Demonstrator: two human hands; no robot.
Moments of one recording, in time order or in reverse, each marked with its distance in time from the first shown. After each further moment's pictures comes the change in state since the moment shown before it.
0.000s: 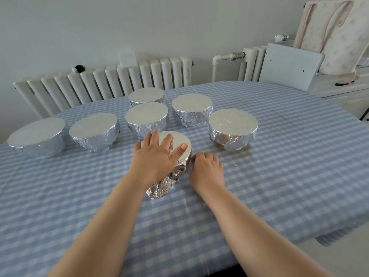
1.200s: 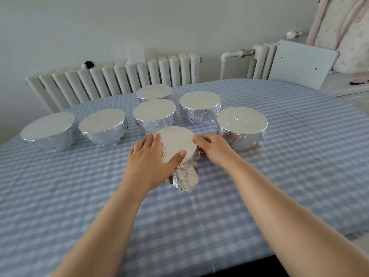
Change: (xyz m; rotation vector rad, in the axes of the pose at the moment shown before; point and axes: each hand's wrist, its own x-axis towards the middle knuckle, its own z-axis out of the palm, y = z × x) left_hand -0.027 -0.019 0.000 -0.131 0.095 -0.100; right_hand 0.045 0.004 -0.036 0.561 -0.195 -0.117
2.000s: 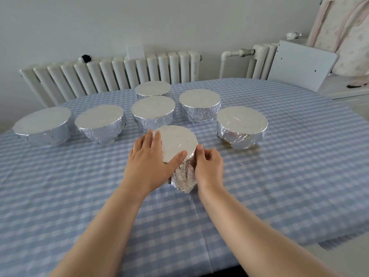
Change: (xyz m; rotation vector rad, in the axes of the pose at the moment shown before) left_hand -0.001 -0.003 0.010 -0.061 0.055 0.006; right_hand -0.041 -0.008 0.061 0.588 0.507 0.268
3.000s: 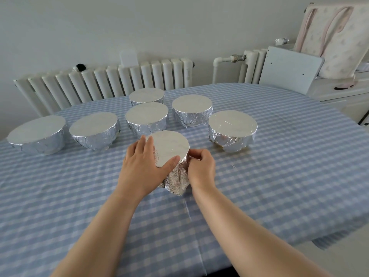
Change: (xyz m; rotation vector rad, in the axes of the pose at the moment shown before) left_hand -0.002 0.004 -0.001 -0.060 0.021 -0.008; right_hand 0.000 -0.010 -0.002 -0.010 -0.037 0.030
